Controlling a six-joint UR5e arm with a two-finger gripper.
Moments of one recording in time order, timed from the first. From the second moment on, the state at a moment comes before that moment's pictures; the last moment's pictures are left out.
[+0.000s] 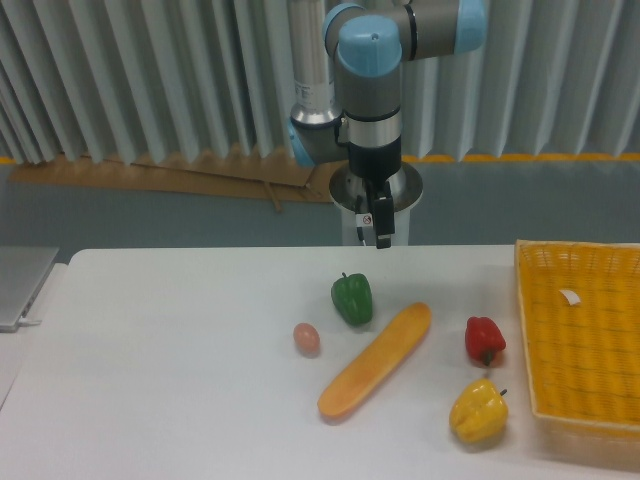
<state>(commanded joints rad) 2.37 -1.55 -1.62 -1.46 1.60 1.67</state>
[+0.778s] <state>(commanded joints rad) 2.37 -1.57 -1.62 -1.43 1.60 1.51</state>
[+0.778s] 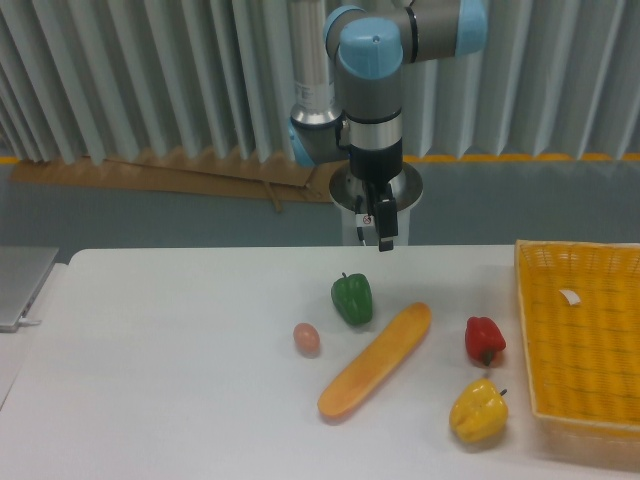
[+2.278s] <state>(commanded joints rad) 2.38 -1.68 -1.65 -1.31 1.61 1.25</state>
